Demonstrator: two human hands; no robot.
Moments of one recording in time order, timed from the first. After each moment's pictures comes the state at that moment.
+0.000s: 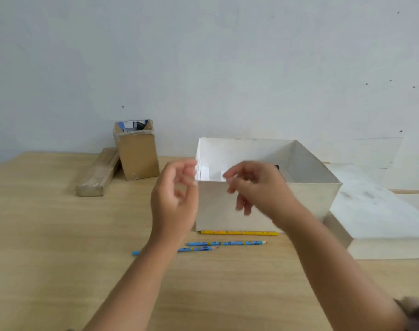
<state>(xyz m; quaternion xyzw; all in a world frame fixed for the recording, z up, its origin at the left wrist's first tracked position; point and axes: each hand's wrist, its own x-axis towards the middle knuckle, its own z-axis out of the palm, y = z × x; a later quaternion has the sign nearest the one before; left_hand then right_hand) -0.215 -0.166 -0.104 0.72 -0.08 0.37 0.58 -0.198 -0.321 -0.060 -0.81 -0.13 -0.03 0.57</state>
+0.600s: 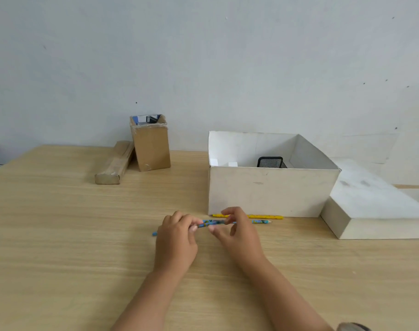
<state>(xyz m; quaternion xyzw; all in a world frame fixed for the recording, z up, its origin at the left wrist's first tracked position) -0.247 -0.126 -0.214 0.91 -0.02 0.28 0.30 -0.241 -0.272 -0.190 -0.88 -0.04 -0.07 0.48</state>
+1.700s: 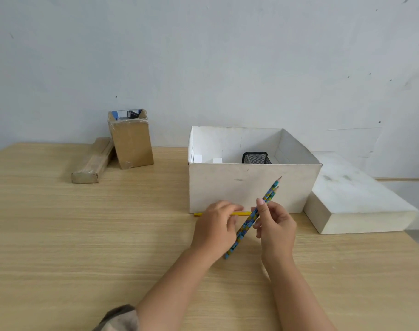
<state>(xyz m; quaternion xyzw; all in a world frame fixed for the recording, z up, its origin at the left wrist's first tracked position) -0.223 -0.227 -0.186 0.91 -0.16 0.16 0.36 -0.232 -0.345 -0.182 -0.62 0.12 -0.22 0.75</state>
